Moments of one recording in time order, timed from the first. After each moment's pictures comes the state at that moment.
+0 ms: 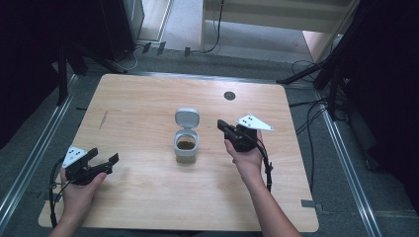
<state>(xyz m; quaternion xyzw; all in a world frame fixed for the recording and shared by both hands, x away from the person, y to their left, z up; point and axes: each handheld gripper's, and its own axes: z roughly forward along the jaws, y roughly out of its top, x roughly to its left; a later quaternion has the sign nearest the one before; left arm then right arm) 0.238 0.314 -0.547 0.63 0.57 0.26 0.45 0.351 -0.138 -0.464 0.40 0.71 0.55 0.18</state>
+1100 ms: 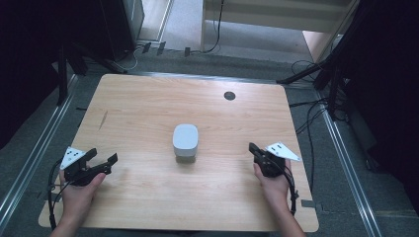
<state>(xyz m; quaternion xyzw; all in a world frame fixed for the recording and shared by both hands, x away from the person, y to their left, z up) 0.235 0.315 -0.547 0.62 0.58 0.26 0.46 0.300 -0.238 -0.524 0.46 0.70 0.48 0.25</state>
